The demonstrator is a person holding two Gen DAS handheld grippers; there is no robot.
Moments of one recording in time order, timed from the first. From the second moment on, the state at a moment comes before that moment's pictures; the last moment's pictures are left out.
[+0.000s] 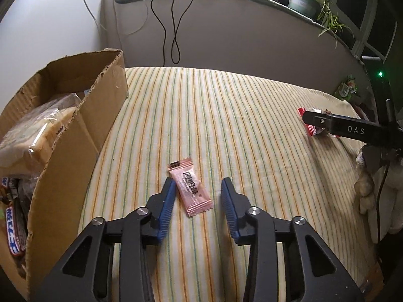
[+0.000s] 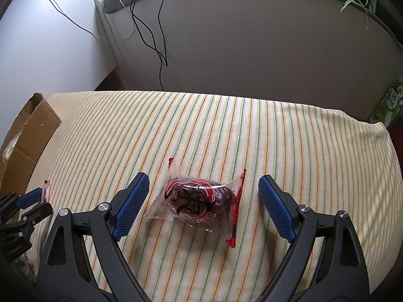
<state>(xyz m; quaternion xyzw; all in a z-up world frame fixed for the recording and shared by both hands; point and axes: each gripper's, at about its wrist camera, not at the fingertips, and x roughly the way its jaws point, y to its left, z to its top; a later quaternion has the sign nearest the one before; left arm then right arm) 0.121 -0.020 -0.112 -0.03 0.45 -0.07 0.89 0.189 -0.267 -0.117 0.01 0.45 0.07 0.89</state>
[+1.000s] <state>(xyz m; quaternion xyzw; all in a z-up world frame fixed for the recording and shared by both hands) 0.107 -0.025 -0.100 -0.02 0.43 -0.09 0.90 0.171 -0.264 -0.115 0.01 0.45 0.08 0.89</state>
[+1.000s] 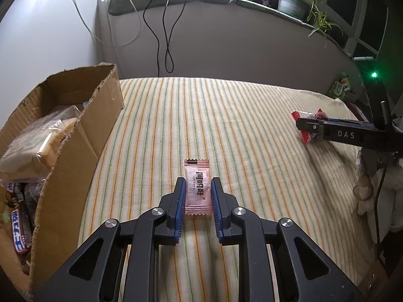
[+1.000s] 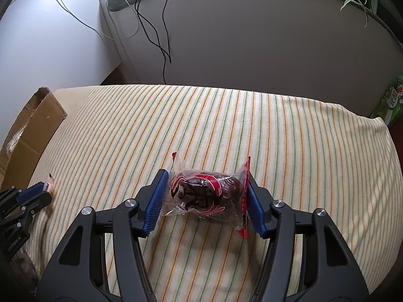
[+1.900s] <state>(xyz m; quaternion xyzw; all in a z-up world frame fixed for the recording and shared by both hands) 0.068 0.002 -0.047 -0.03 0.36 -0.09 0.93 0.131 -0.205 -0.059 -0.01 0.40 0.13 0.91</state>
